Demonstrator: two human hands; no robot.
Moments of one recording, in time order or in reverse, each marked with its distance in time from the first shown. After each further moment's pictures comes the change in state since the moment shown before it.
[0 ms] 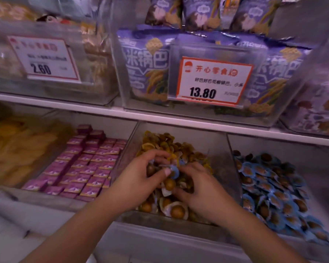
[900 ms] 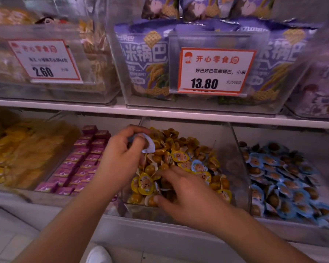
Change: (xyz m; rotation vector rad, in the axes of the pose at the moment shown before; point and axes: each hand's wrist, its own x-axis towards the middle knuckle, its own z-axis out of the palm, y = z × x) left_hand 0.009 0.023 -0.035 -0.078 0.326 -0.015; right_hand -0.006 -0.046 0.018 -0.108 -0.059 -0.186
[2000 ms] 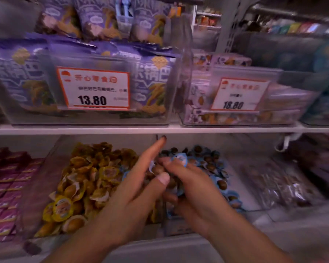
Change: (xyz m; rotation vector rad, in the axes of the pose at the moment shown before) left_hand -0.061 0.057 0.132 -0.288 -0.544 0.261; right_hand -0.072 0.034 -0.100 1.612 0.431 0.557
